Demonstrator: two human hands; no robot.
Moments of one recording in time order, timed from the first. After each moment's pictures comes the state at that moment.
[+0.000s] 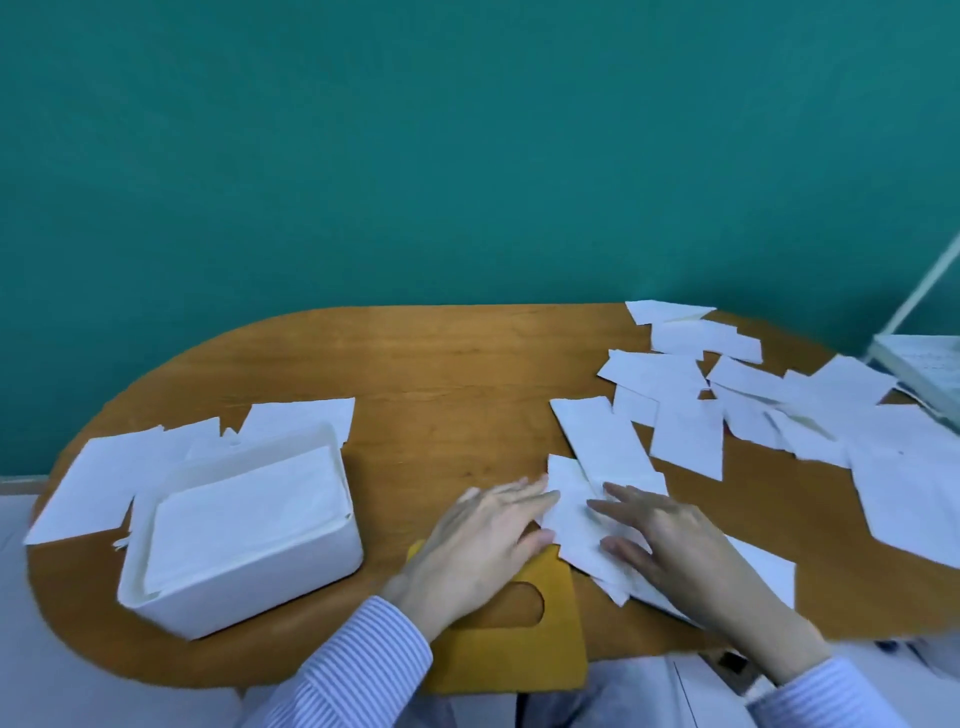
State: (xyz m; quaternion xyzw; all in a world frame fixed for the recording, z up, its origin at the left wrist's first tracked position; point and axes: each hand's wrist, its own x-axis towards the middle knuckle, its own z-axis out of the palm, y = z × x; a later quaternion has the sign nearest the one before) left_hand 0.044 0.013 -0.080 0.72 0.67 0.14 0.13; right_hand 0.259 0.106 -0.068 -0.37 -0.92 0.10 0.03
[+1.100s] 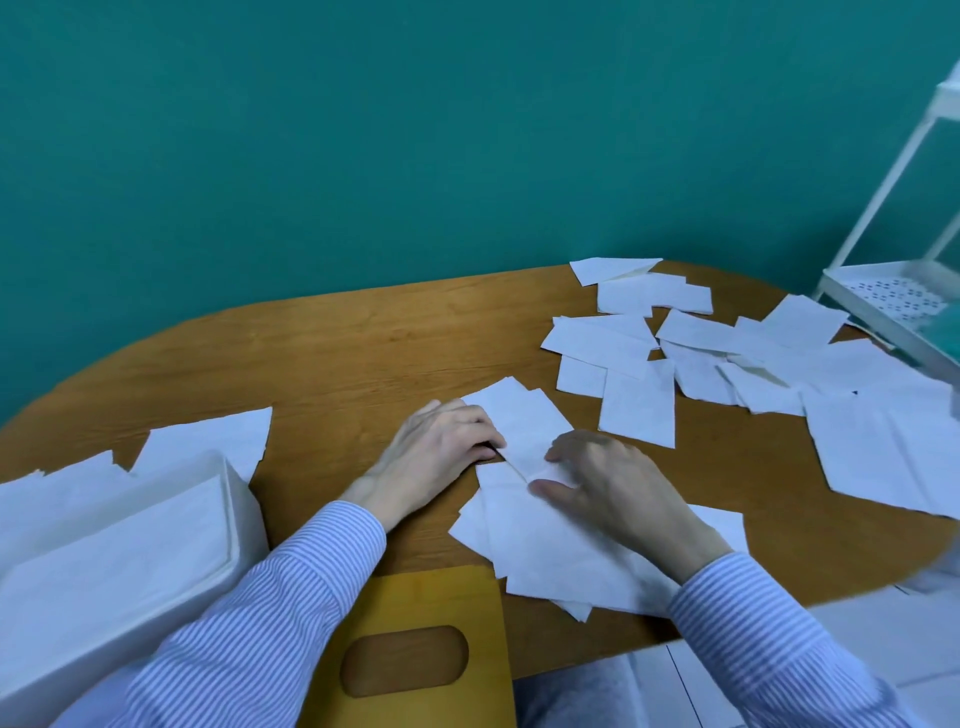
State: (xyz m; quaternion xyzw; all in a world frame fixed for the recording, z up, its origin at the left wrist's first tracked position) left_hand 0.007 0.124 -0.103 0.79 0.59 0.15 -0.03; right_hand 0.242 0.160 -0.086 -0.43 -0.89 0.11 0.09
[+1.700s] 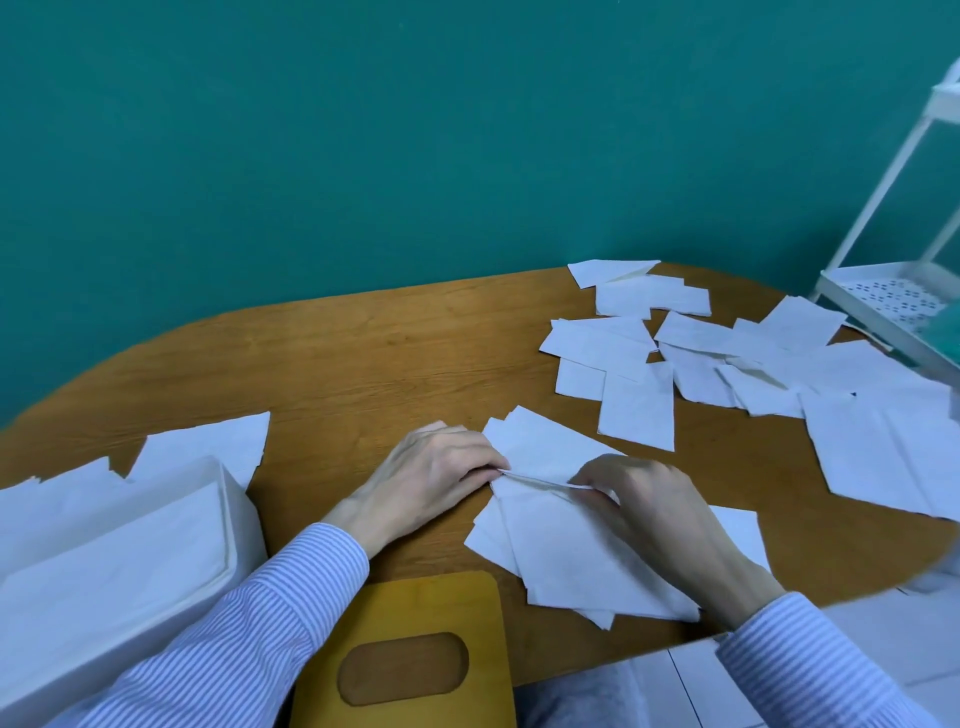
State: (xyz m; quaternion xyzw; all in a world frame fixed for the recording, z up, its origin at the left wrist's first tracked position) left_hand 0.009 0.104 -0.098 0.83 0.52 0.18 -0.02; right_hand 0.278 0.149 -0.088 -0.37 -0.91 0.08 0.18
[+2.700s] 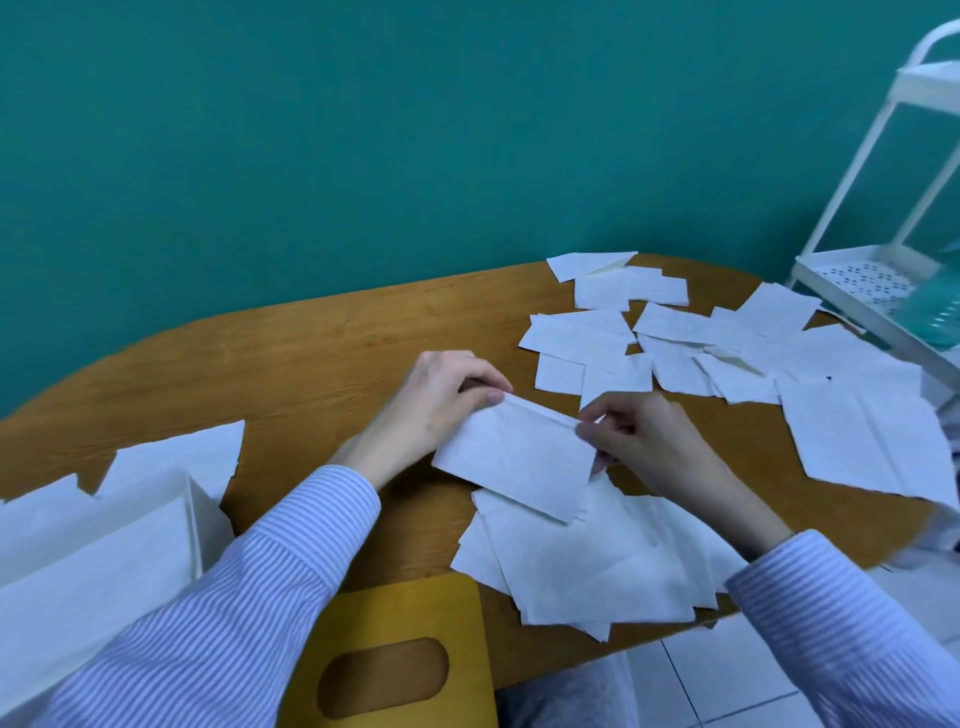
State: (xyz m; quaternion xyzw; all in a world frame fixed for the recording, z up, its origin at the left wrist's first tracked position) left_hand 0.035 0.154 -0.039 0.72 0.62 0.29 0.14; right_hand 0.281 0.180 -0.044 -0.48 -0.76 0.37 0.23
